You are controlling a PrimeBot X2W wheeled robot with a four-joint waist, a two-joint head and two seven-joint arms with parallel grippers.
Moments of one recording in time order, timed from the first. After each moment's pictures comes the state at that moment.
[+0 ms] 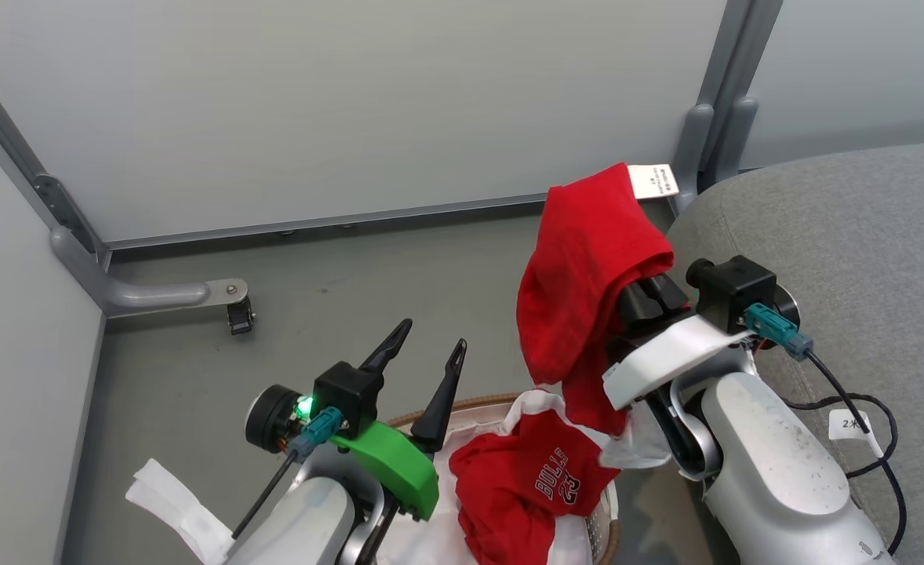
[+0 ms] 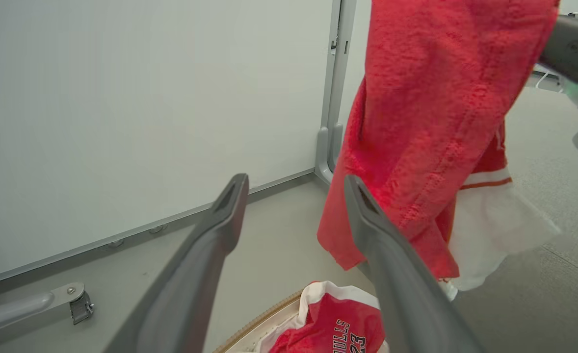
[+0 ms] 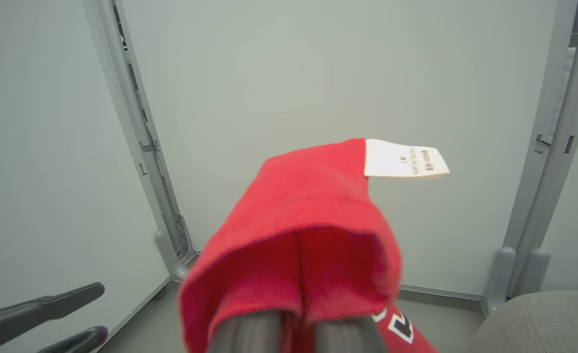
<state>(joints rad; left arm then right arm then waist) -0.39 0.14 -0.70 0.44 -0.47 -0.03 -0.24 -0.47 -0.05 0.33 0.37 0.33 0.13 -0.26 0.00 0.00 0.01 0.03</state>
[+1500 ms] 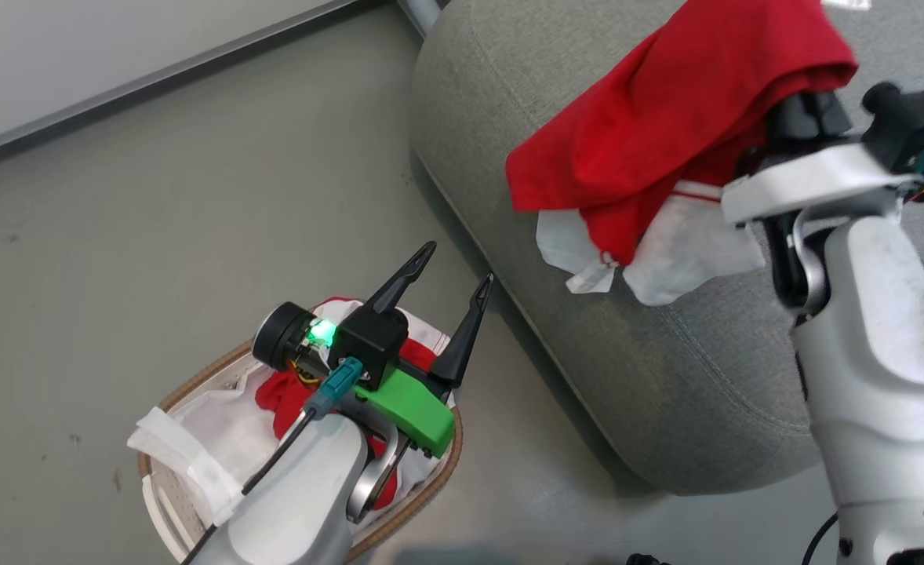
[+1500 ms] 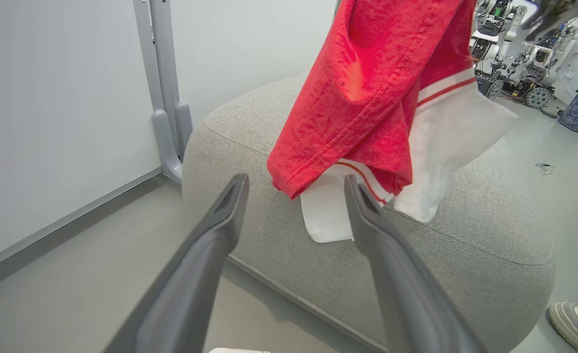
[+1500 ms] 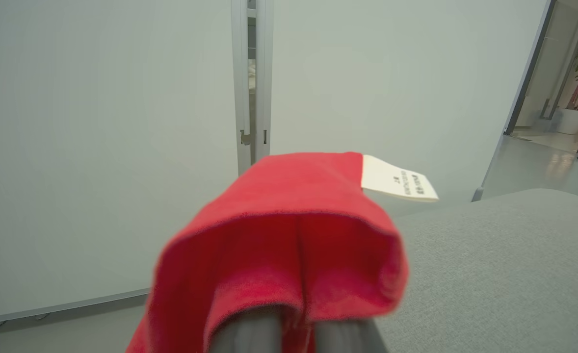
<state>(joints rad) -0.49 0.11 -0.67 0.41 -0.33 -0.08 -0.26 -0.70 -0.05 -0.02 0.37 0.16 0.13 -0.26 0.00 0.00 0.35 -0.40</state>
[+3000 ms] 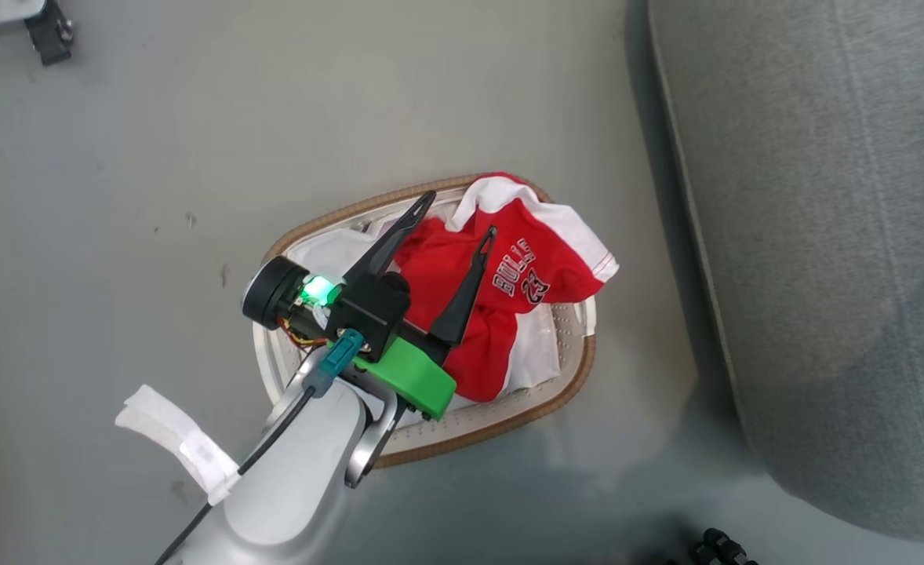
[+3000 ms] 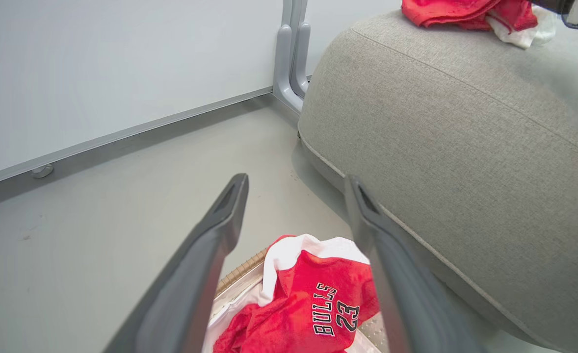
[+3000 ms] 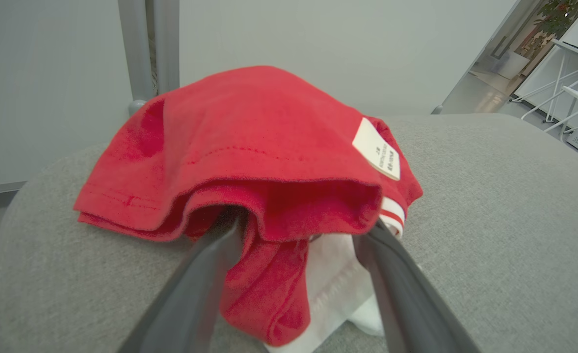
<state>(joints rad) -0.55 0.10 -0.62 0.37 -0.24 -0.09 -0.26 -0.94 -0.32 -0.51 0.77 -0.12 0.13 -0.26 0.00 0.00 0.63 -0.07</state>
